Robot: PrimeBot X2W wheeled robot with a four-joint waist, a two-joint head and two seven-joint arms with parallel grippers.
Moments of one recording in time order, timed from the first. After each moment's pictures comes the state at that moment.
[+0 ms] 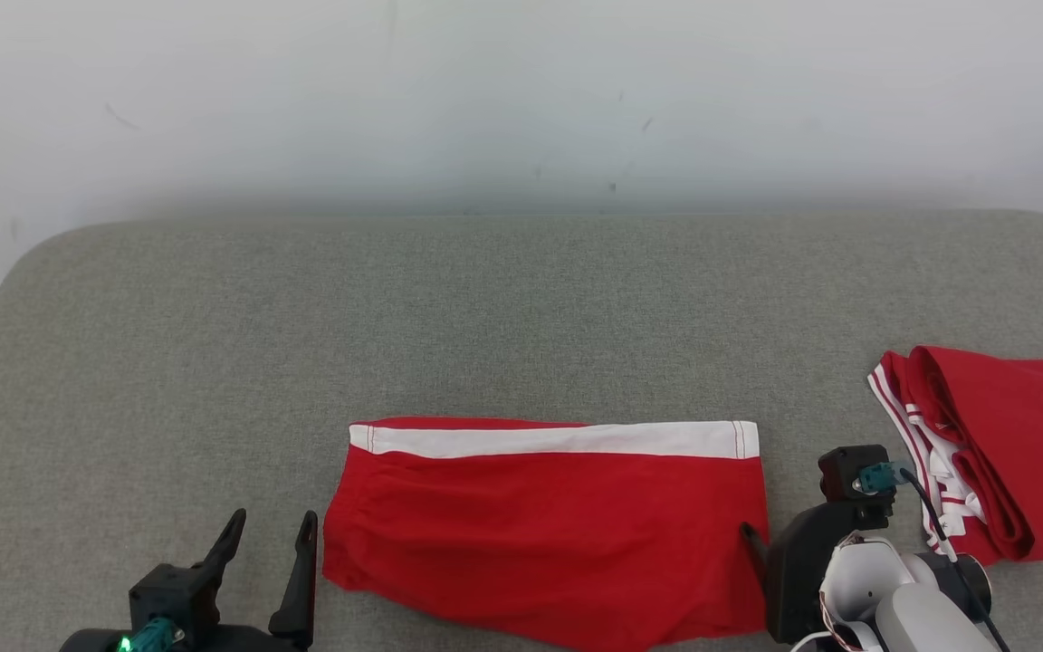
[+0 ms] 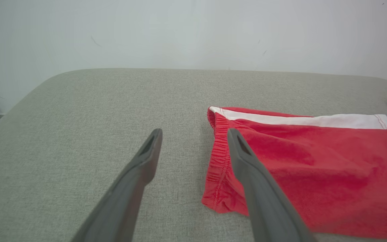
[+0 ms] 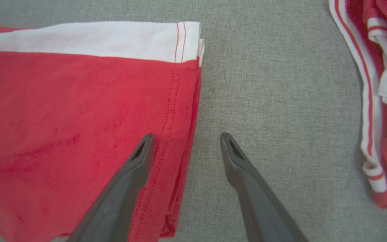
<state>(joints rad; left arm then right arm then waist) -0.05 0.22 -0.34 0.15 -0.26 0.11 -0.07 -0.21 -0.13 0.22 0.39 0.38 -0.11 0.46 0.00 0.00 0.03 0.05</state>
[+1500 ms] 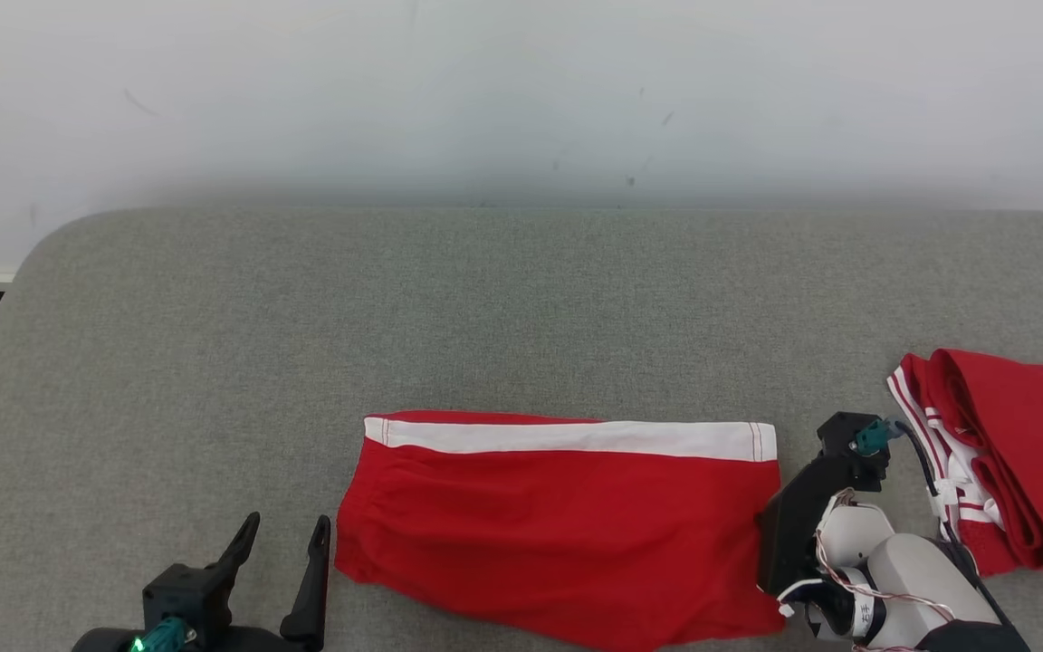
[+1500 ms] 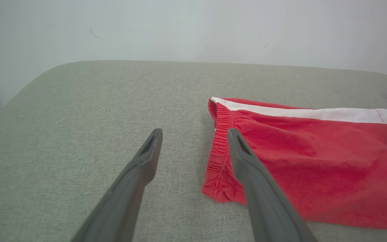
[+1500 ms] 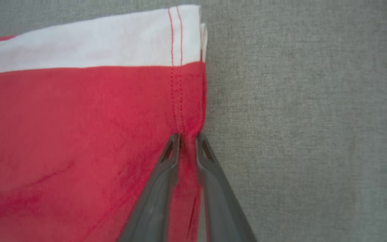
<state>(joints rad) -0.05 0.22 -0.36 0.15 -0.27 0.10 -0.05 -0.35 -0.07 0.16 0.59 0.43 -0.12 0.58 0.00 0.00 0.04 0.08</state>
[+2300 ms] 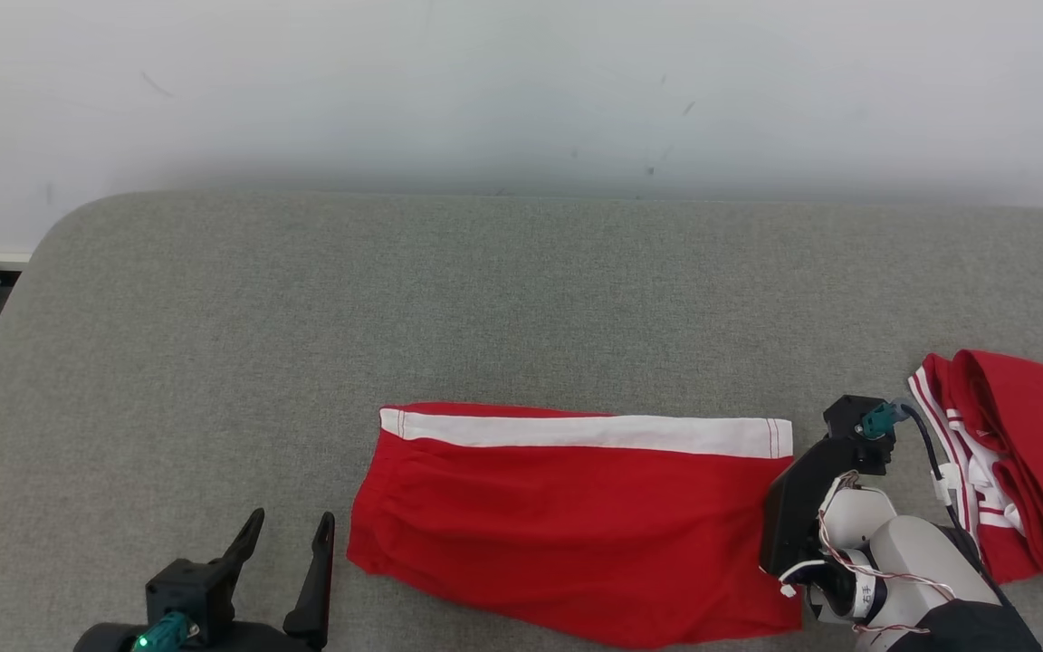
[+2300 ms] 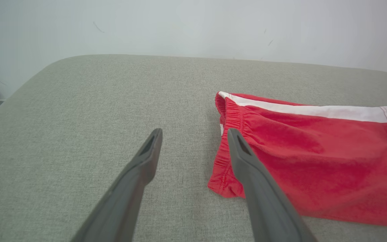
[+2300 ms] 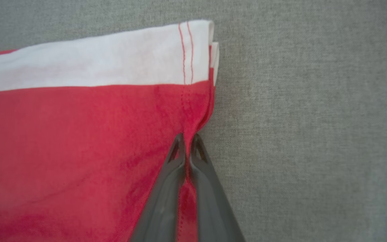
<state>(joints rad) -0.06 0.22 -0.37 0.15 -0.27 0.10 -0.04 -0.40 -0.07 0.14 0.64 0.43 -0.12 0.56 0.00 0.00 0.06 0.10</state>
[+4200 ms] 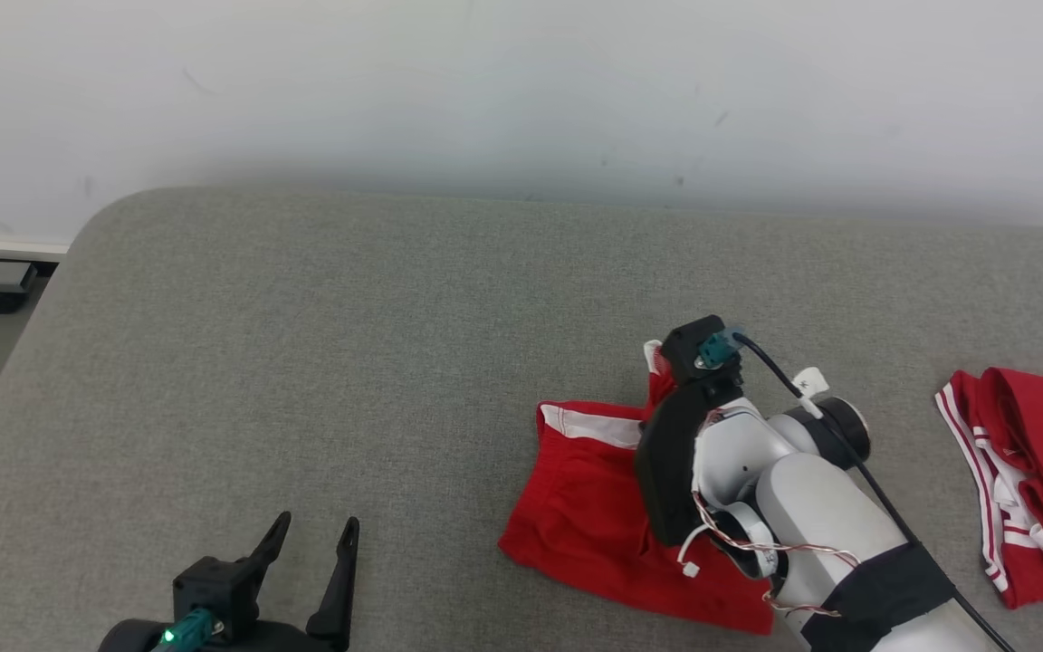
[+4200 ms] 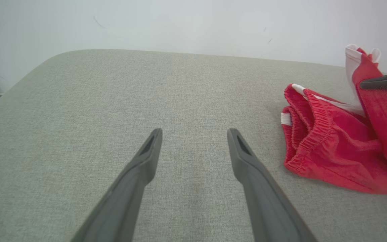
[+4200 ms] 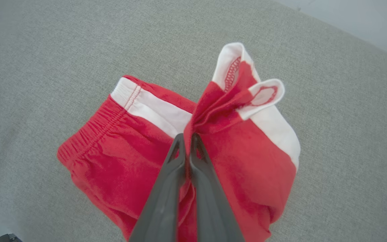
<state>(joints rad) -0.07 0.20 -0.40 0.17 -0.27 0.09 -0.04 -0.51 -0.06 0.44 0.39 0.34 -0.08 0.68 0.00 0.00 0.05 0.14</state>
